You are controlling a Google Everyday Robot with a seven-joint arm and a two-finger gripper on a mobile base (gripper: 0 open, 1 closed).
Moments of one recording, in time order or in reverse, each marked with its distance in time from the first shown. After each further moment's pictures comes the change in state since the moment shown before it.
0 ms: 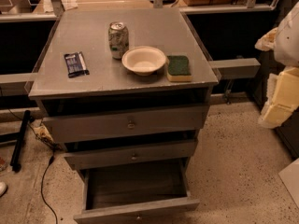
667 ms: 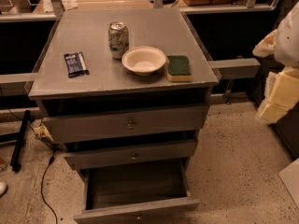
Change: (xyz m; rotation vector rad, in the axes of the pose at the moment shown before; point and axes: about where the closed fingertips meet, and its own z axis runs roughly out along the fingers) arm 0.000 0.000 0.000 0.000 0.000 0.000
